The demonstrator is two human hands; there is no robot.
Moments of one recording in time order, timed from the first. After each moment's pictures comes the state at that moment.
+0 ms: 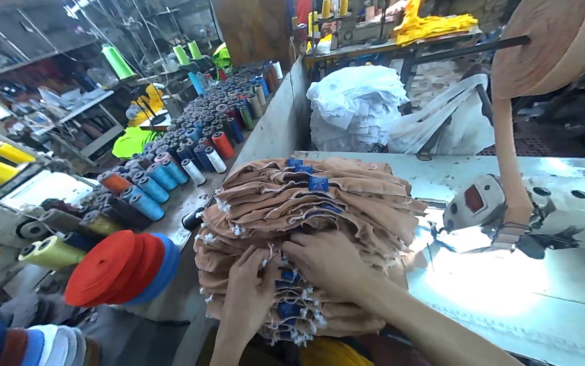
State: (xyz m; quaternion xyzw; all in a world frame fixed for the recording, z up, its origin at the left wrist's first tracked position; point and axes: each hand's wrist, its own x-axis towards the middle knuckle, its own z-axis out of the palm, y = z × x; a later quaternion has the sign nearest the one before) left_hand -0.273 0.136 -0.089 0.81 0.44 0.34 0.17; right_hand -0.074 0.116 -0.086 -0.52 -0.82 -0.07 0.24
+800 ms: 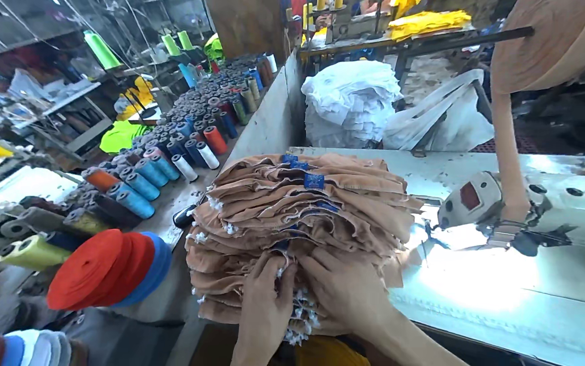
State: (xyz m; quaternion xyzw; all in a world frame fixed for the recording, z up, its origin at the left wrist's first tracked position) left_hand -0.247 0.115 -0.112 0.80 0.40 0.41 0.16; right_hand -0.074 0.076 -0.120 -0.58 -0.73 -0.16 0.32
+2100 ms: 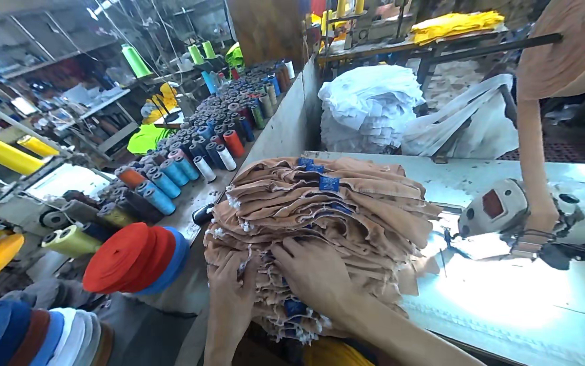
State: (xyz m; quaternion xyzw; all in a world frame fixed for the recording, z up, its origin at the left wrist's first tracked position) left_hand -0.304 0.130 -0.097 0.76 0.50 0.41 0.08; right_hand -0.123 0.113 -0.094 -0.53 -0.79 -0.12 0.28
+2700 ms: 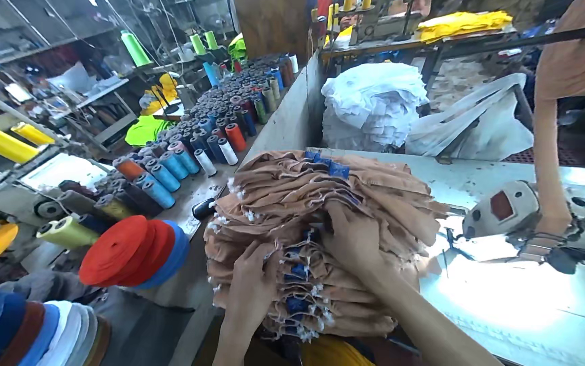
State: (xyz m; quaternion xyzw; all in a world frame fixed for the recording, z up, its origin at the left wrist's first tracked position) left_hand -0.281 0.134 -0.090 0.80 0.48 0.33 0.14; right_hand -0.066 0.141 -0.108 -0.61 -0.64 -0.22 0.41
